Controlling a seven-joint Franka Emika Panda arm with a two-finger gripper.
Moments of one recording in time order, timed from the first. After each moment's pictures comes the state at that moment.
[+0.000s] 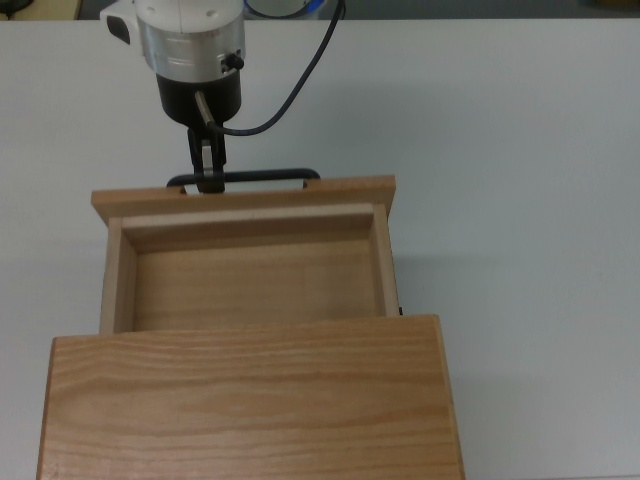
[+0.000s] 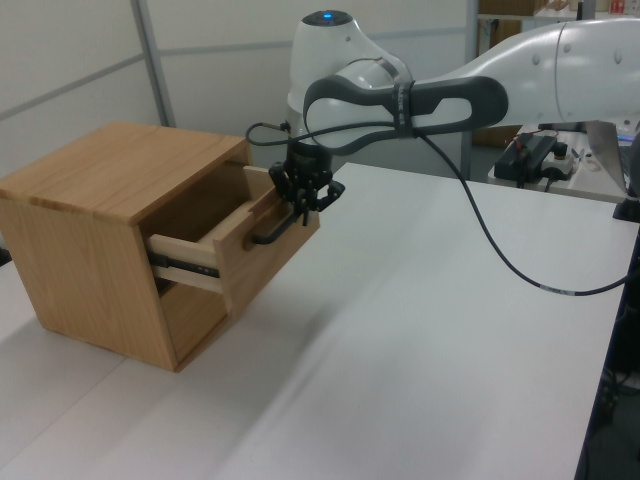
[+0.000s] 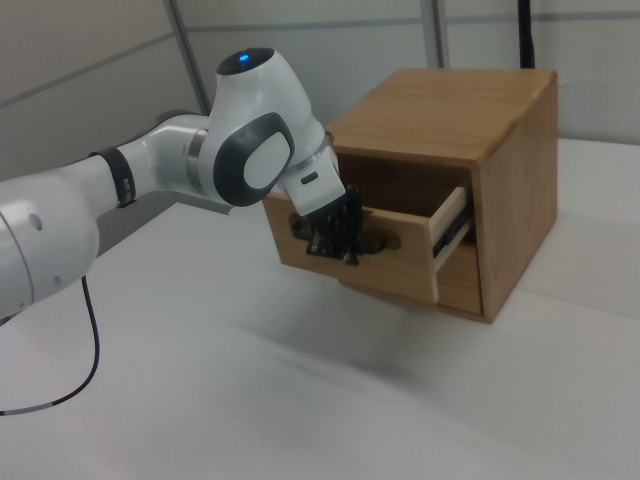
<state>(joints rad) -0.09 0.27 0.11 -1.48 -0.06 2.00 1.41</state>
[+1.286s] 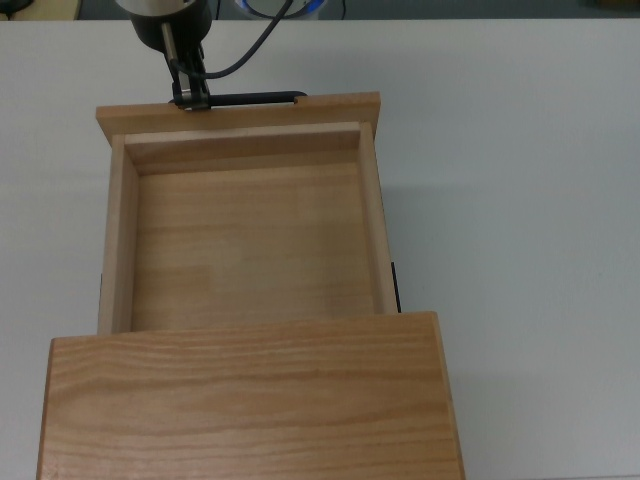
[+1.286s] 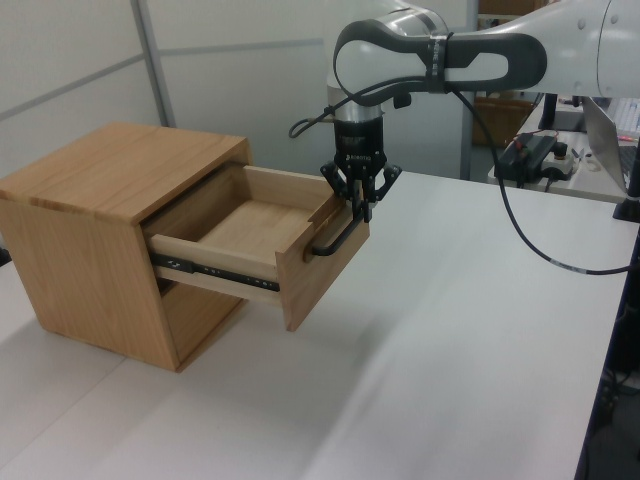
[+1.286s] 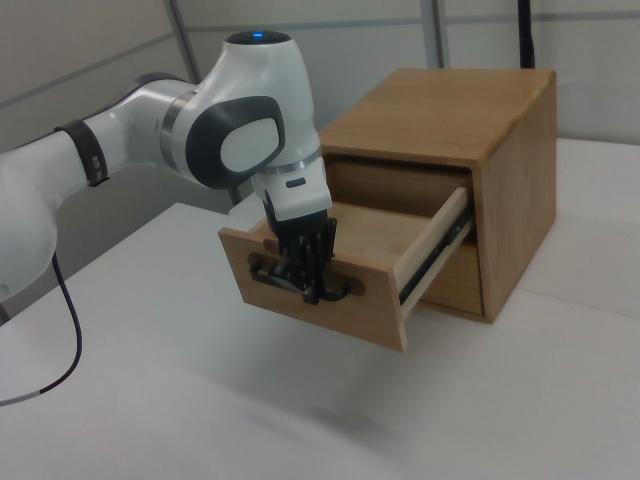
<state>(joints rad) -0.17 0.17 0.10 -1.49 0.02 1.64 1.32</state>
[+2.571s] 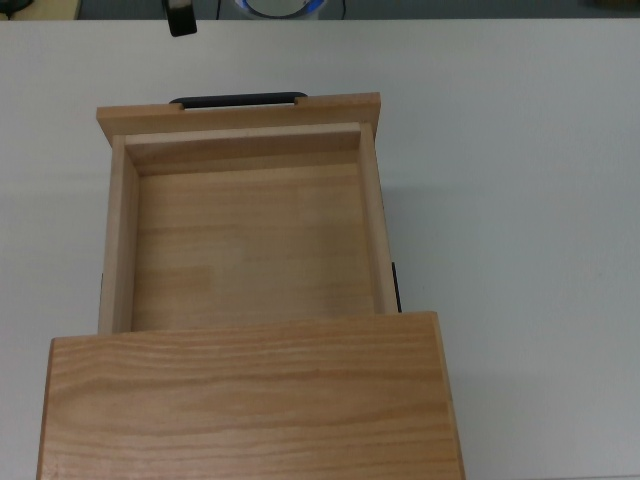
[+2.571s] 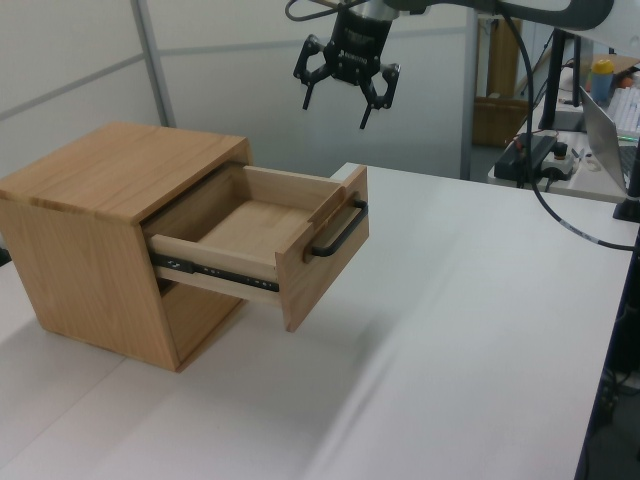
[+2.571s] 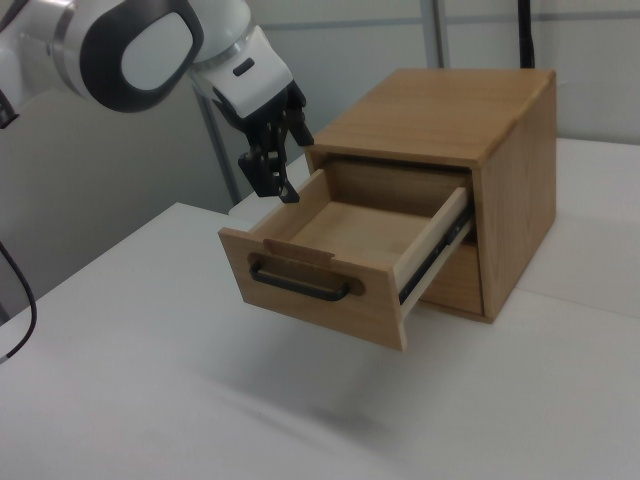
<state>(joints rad) -0.18 0.05 0.11 -1.35 0.09 1.77 1.06</state>
